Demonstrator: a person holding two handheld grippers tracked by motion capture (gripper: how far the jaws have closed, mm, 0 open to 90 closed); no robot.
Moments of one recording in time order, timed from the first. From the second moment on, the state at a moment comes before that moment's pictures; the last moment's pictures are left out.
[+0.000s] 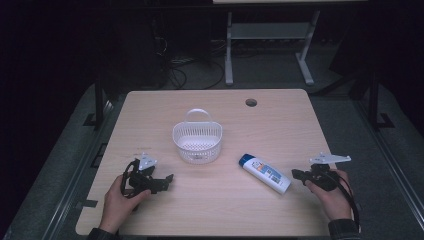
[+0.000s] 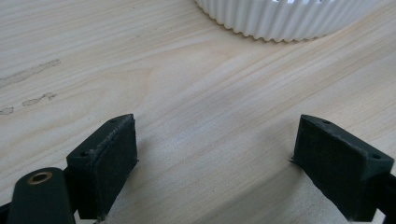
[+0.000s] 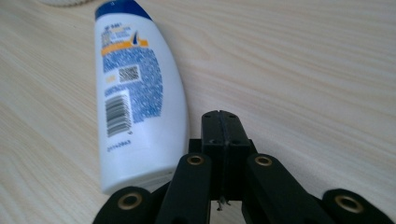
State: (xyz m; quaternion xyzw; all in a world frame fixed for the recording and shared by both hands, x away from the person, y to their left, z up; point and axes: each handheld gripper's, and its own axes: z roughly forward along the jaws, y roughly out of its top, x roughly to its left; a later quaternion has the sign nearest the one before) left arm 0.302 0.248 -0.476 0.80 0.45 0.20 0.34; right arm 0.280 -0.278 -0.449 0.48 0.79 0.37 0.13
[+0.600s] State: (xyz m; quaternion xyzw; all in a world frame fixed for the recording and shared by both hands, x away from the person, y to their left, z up) left arm 0.302 0.248 -0.476 0.80 0.45 0.20 0.34; right arm 0.286 -0.268 -0.460 0.47 0.80 0.36 0.10
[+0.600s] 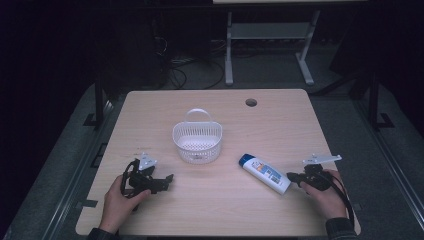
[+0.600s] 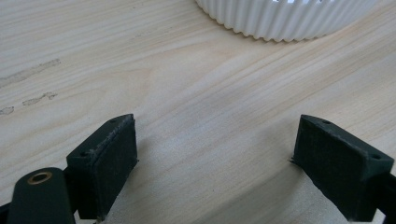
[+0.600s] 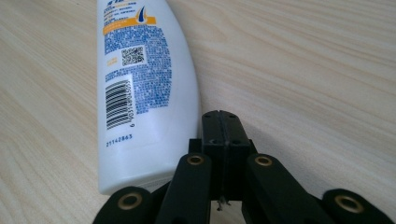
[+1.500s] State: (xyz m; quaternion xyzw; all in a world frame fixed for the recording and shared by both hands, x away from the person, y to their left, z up) left arm 0.302 0.248 -0.476 0.80 0.45 0.20 0.34; right arm 0.279 -0.247 -0.456 0.44 0.82 0.35 0.08
